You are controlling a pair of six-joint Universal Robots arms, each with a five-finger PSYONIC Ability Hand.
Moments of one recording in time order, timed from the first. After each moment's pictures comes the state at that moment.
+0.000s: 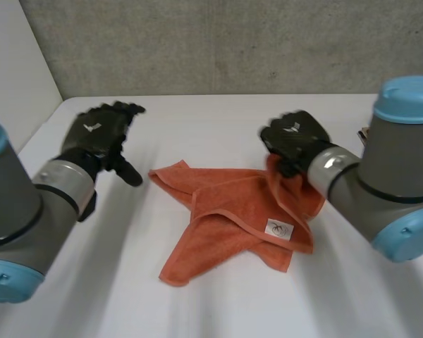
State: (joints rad) left arm 4.29 -1.75 -1.63 3.29 -1.60 3.17; right arm 2.06 -1.13 1.31 0.03 1.40 2.69; left_hand 0.19 0.21 0.21 0.20 0.05; right_hand 1.12 1.18 1.19 1.20 0.99
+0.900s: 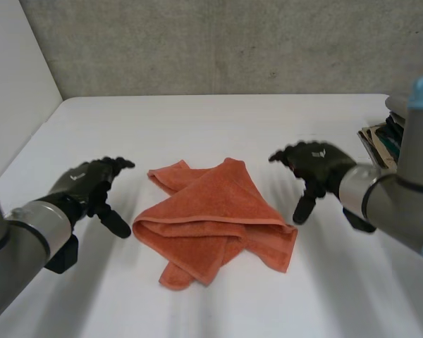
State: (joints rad) left arm 4.40 -1.71 -1.78 3.09 -1.49 3.06; right arm 1.93 -1.19 1.42 0.25 1.34 2.89; left_hand 0.19 0.21 0.21 0.20 0.05; right_hand 0.22 0.21 0.21 0.21 0.05
